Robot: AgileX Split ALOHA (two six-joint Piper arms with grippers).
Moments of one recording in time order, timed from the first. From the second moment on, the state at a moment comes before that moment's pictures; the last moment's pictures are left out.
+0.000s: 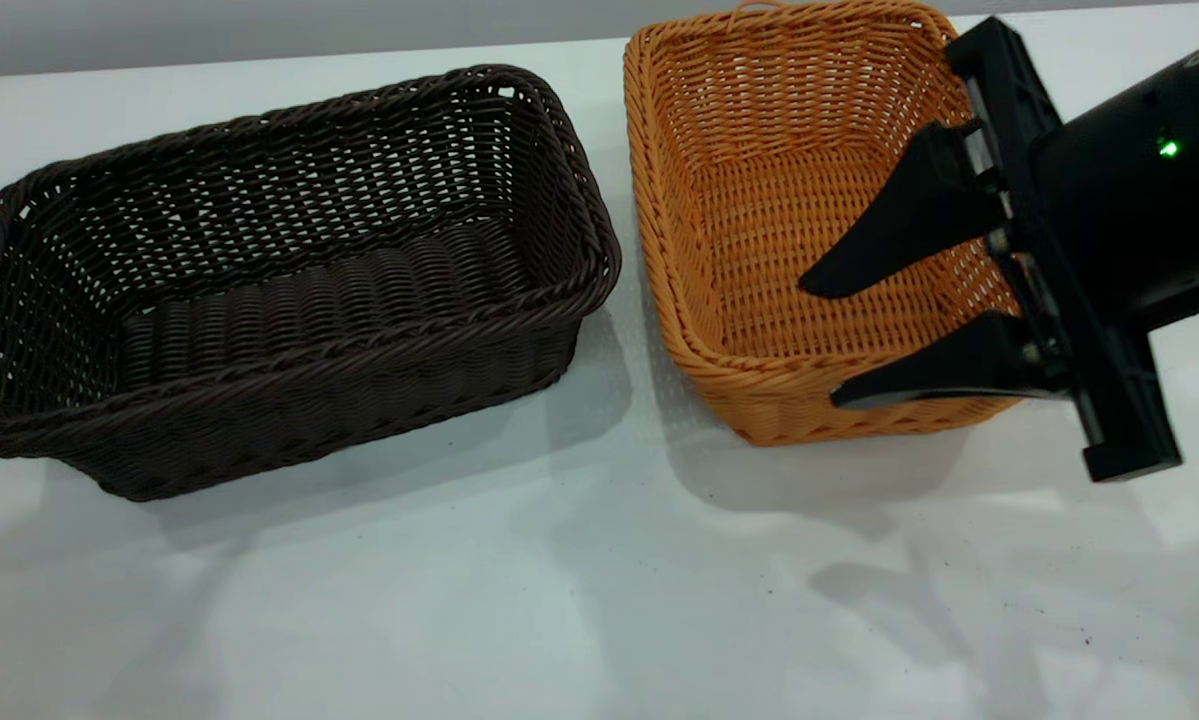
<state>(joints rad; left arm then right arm) -0.06 0.87 -0.74 -0.62 0.73 0.68 0.34 1.65 -0.52 1.69 0.58 0.04</state>
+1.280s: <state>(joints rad) -0.06 0.87 -0.74 -0.62 0.73 0.68 0.34 1.80 -0.59 1.75 0.51 -0.18</state>
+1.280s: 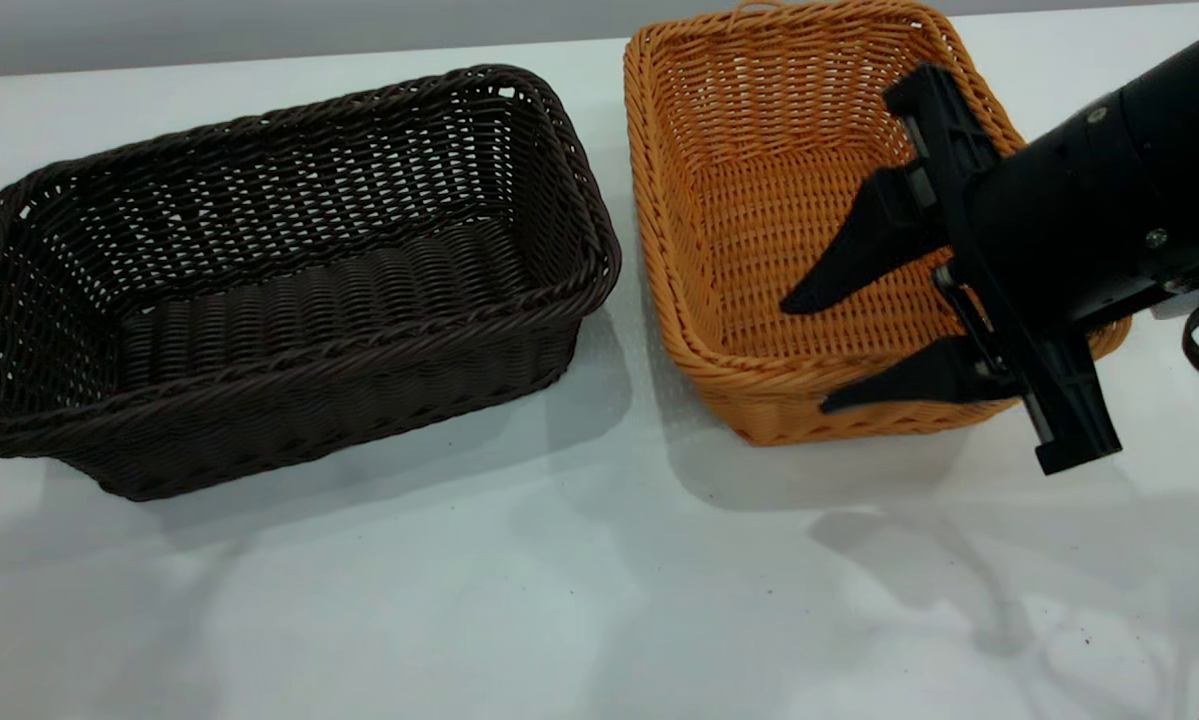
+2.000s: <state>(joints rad) -0.06 0.87 -0.74 -0.62 0.74 0.68 0.34 1.88 -0.60 1.75 0.38 -0.19</state>
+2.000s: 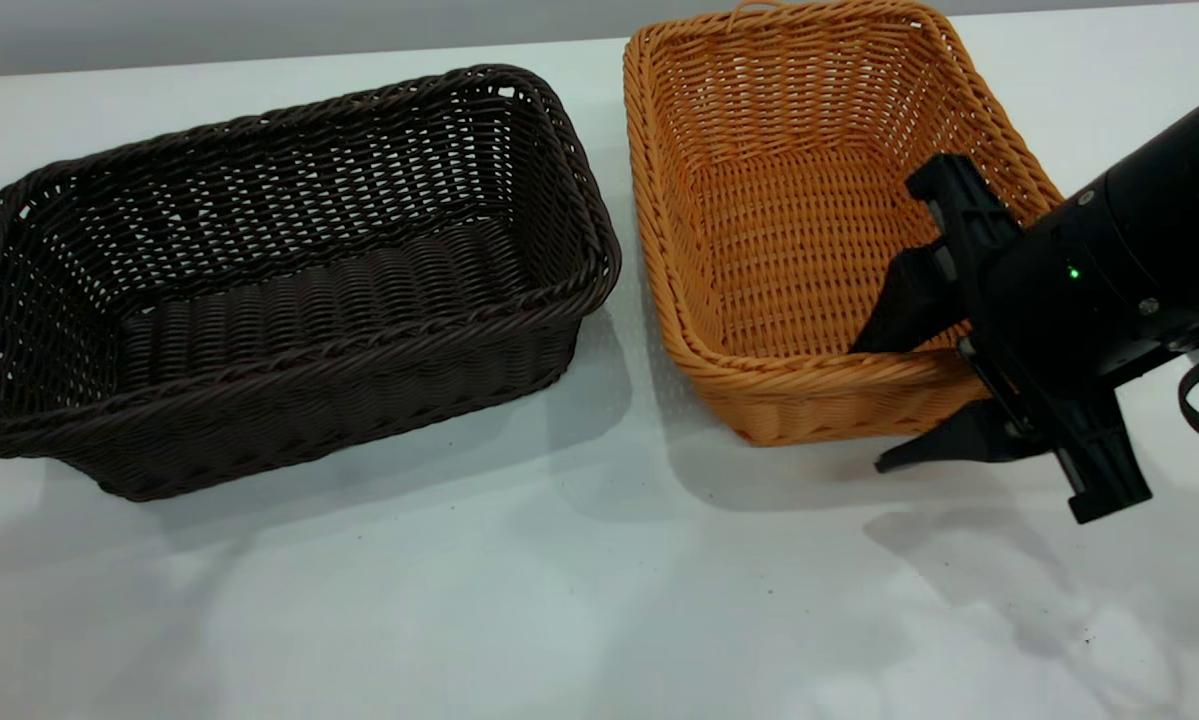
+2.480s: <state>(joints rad) -0.06 0.87 -0.74 -0.62 0.74 0.68 0.34 1.88 -0.60 1.75 0.39 -0.18</state>
